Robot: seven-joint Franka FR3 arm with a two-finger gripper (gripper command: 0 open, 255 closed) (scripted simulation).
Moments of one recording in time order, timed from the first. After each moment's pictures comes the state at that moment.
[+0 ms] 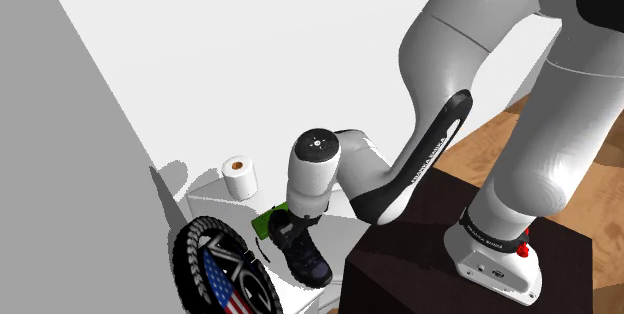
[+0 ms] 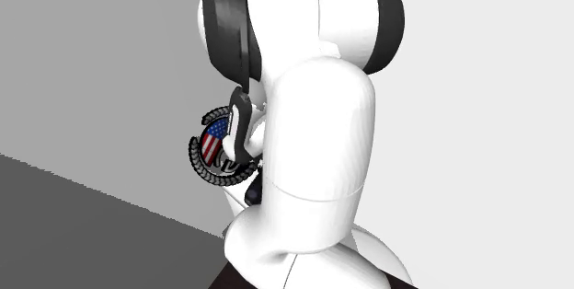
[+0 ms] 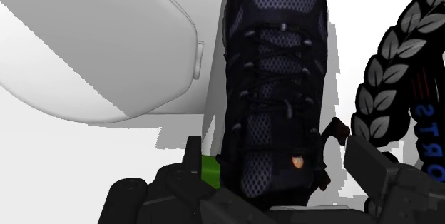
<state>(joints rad) -0.03 0.09 0.74 -2.58 -0.50 2.73 1.25</state>
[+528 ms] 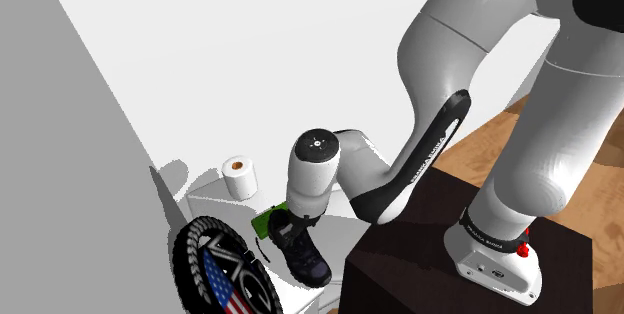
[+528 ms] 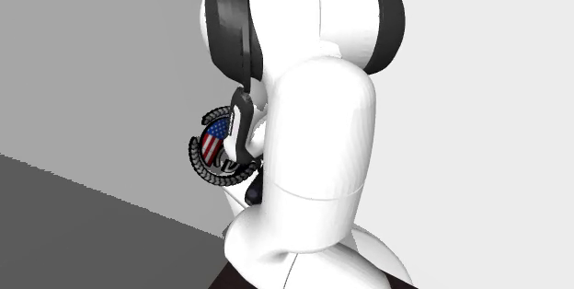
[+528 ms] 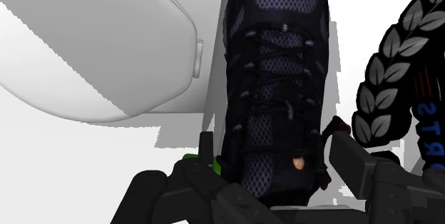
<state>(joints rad) -0.03 0.09 0.73 -2.58 -0.52 2.73 1.26</state>
